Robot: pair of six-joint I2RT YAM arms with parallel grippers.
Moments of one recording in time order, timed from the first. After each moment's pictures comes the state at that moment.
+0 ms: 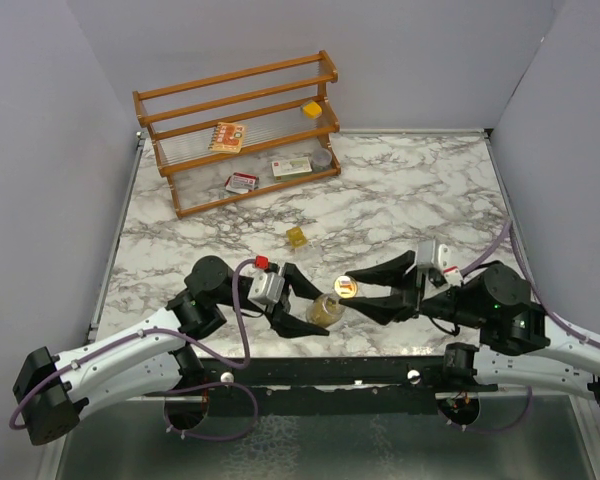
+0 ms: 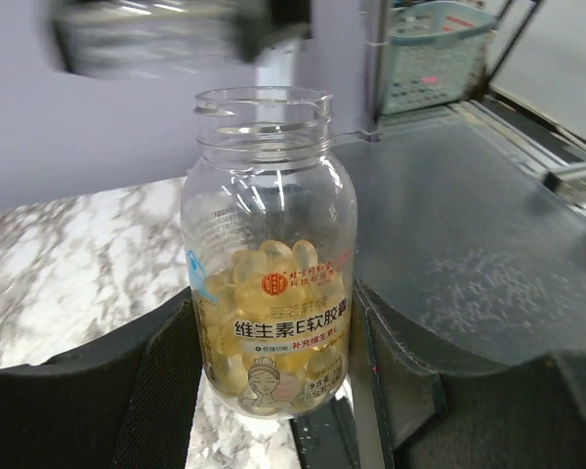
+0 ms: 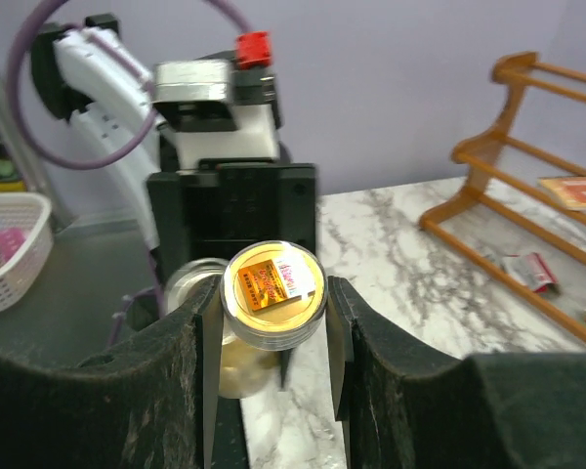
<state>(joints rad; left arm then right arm) -0.95 0.83 0.53 0.51 0.86 -0.12 1.26 0.63 0.82 -0.02 -0.09 -0.01</state>
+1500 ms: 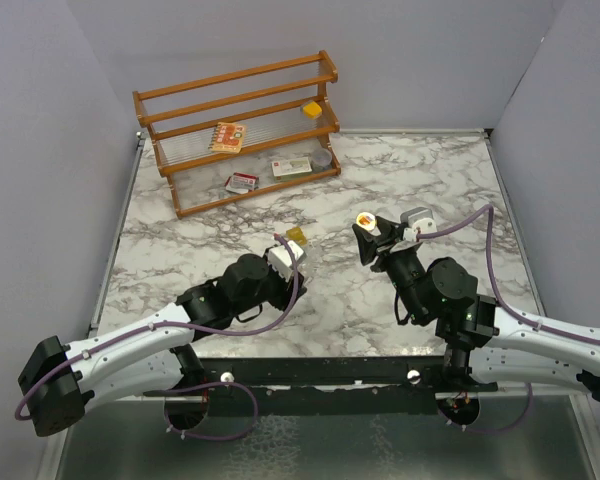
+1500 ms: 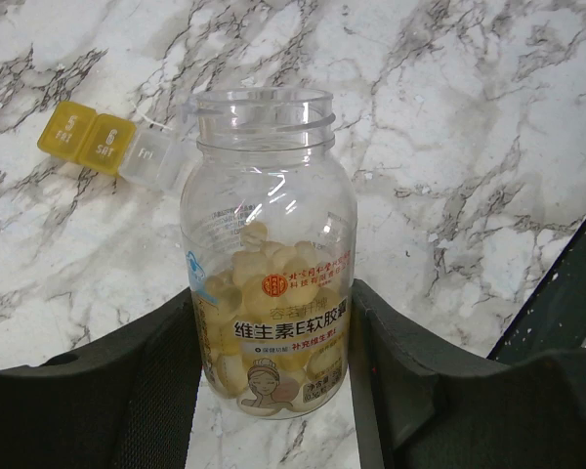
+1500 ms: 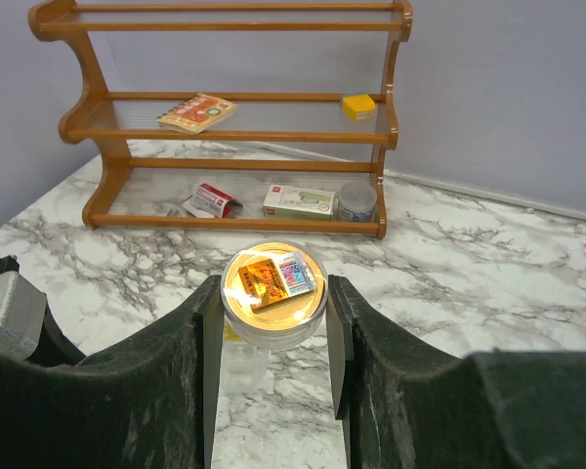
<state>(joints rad) -0.96 0.90 0.54 -0.09 -0.06 -0.13 1.24 0.82 0.74 0.26 0.82 -0.12</state>
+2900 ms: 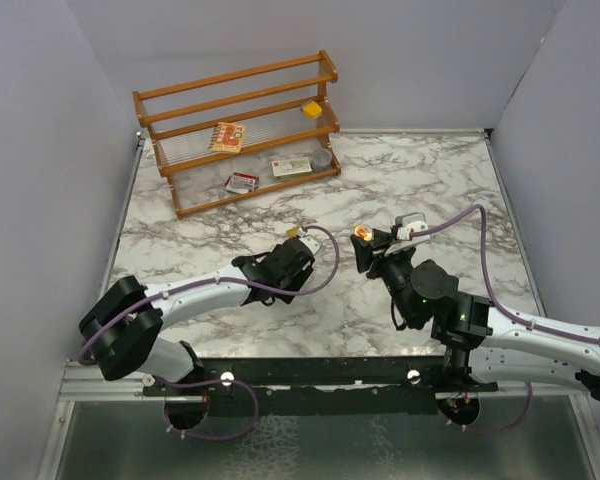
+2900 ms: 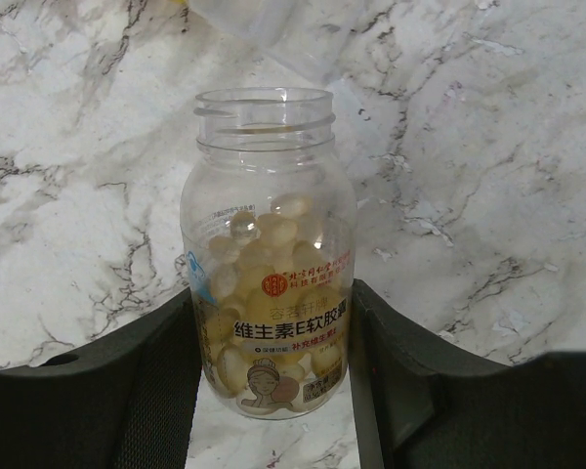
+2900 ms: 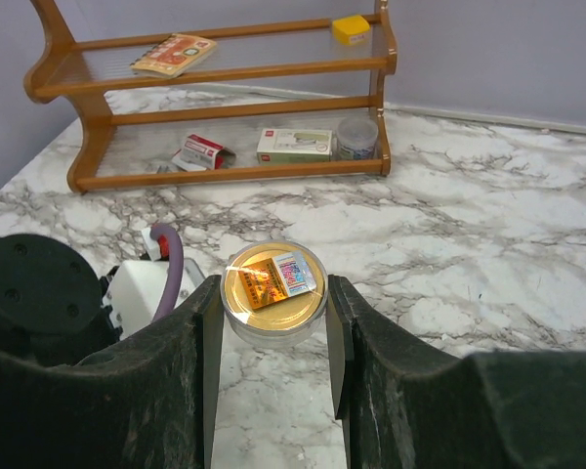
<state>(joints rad) -0.94 1.40 0.80 -0.41 -0.29 -0.18 1.24 0.84 0.71 0.13 0.91 0.09</state>
